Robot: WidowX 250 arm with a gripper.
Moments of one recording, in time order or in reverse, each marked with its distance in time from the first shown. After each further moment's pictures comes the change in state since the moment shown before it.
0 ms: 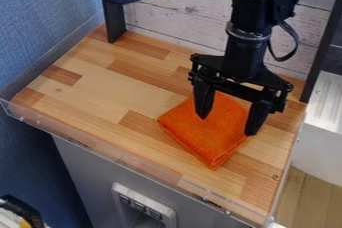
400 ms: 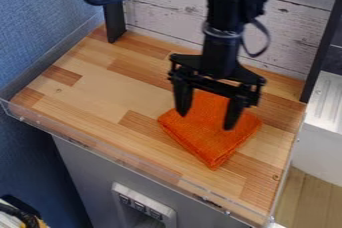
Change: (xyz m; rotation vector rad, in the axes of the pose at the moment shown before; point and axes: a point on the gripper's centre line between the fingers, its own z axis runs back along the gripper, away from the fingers) arm 0.000 0.032 -0.007 -0.002 0.021 0.094
